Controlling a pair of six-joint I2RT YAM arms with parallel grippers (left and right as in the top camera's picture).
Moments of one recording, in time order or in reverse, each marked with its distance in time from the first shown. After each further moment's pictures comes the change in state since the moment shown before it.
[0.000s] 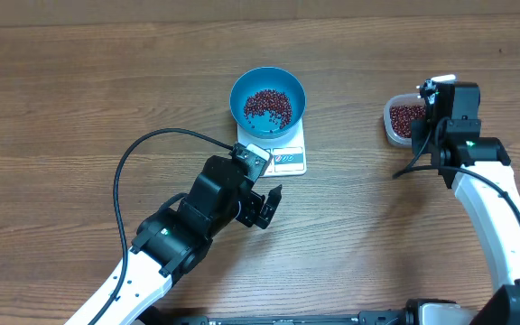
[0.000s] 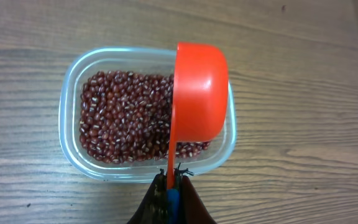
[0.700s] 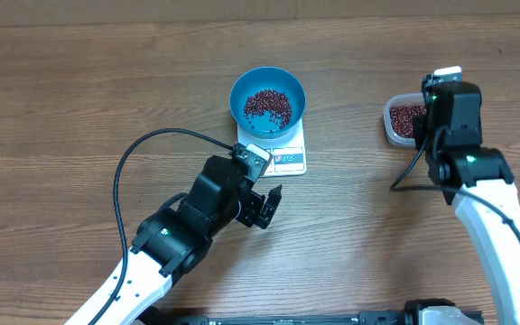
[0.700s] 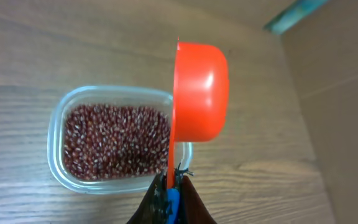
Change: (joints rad) left arm 0.000 0.000 0.000 0.000 0.000 0.000; right arm 0.066 -0.119 0.000 0.024 0.152 -0.018
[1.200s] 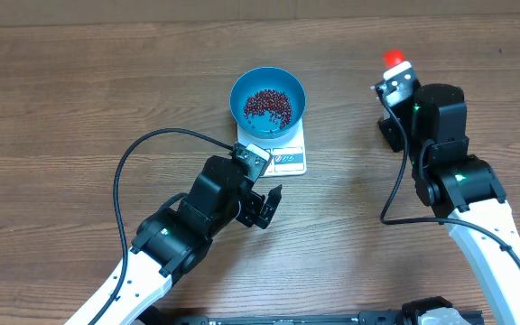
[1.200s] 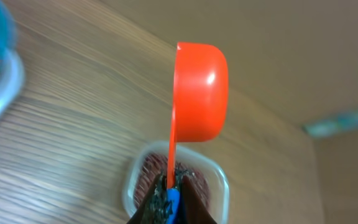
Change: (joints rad) left arm 0.000 0.000 0.000 0.000 0.000 0.000; right arm 0.157 -0.104 0.000 0.072 -0.125 -0.214
